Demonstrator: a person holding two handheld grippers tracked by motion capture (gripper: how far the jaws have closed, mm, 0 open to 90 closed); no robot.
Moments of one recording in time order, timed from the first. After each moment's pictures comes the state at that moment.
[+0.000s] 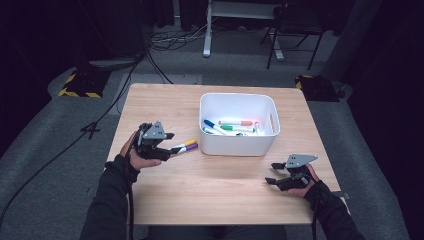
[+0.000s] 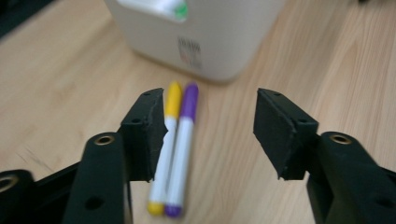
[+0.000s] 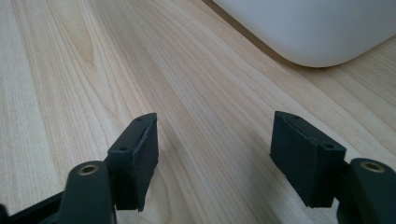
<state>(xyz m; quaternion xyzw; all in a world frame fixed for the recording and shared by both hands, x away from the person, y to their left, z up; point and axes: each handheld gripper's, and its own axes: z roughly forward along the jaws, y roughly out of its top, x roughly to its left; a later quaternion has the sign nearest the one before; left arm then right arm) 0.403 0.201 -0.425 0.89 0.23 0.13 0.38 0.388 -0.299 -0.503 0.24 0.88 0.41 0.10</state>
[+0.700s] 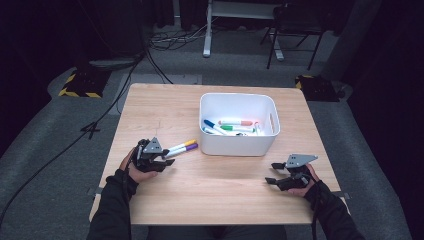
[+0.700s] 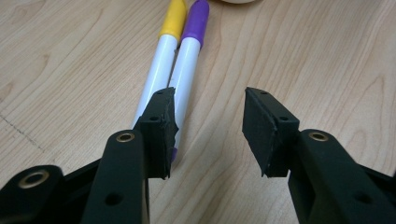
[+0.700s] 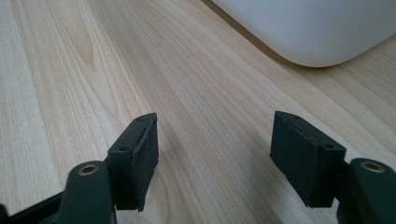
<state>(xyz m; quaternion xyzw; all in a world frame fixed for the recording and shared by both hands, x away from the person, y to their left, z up) 0.404 0.214 -0.480 0.88 0.27 0.13 0.36 0.388 -0.299 -0.503 0.24 0.87 0.41 0.10</state>
